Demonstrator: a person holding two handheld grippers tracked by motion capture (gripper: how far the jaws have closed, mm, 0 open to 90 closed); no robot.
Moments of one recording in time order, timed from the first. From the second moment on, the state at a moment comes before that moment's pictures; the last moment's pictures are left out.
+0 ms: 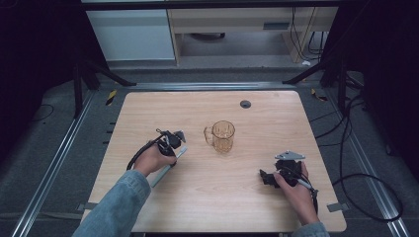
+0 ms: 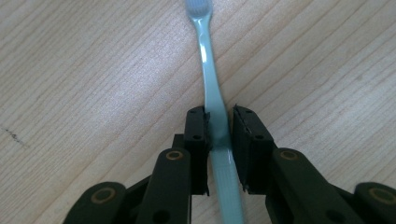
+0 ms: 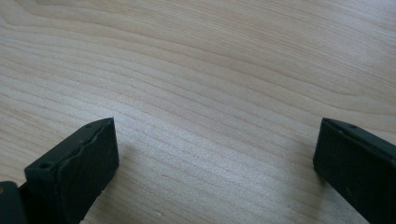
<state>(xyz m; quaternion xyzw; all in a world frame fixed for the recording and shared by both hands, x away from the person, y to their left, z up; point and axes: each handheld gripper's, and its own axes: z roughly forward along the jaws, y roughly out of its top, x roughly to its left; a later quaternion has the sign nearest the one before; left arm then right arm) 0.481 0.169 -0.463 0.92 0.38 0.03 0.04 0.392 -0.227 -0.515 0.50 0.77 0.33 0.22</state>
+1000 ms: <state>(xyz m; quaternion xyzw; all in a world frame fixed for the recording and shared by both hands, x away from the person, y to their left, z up) 0.449 0.171 -0.397 0.89 0.36 0.11 0.24 0.393 -0.228 -0.515 0.50 0.77 0.33 0.22</state>
